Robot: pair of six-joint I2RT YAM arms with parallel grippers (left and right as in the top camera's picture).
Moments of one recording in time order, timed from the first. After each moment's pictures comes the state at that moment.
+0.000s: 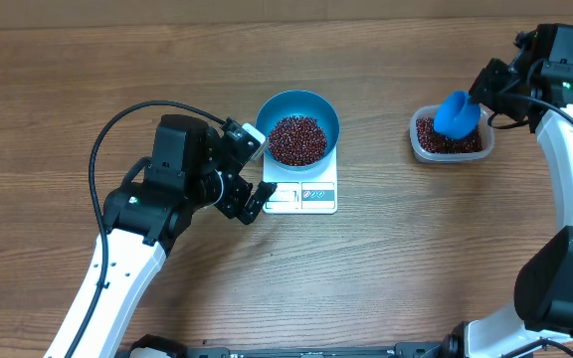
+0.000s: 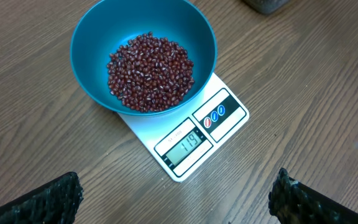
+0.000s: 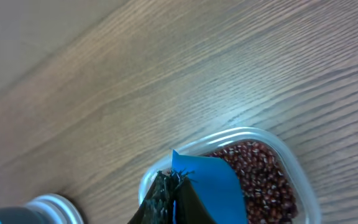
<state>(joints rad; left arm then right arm) -0.30 1.23 1.07 -0.71 0.34 0.29 -0.20 1.76 1.51 -0.69 -0.20 0.33</state>
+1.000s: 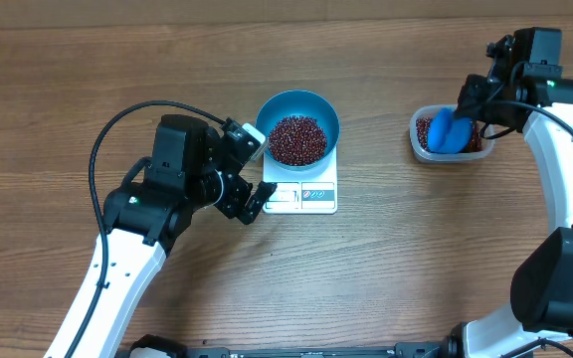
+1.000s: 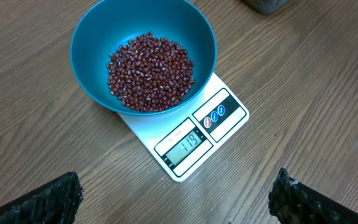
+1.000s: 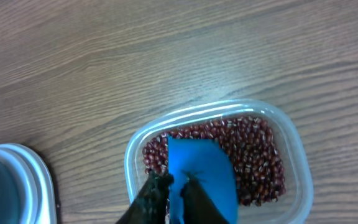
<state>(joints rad) -0.30 1.23 1.07 -0.71 0.34 0.29 -0.14 1.76 1.51 -0.80 -0.16 0.15</state>
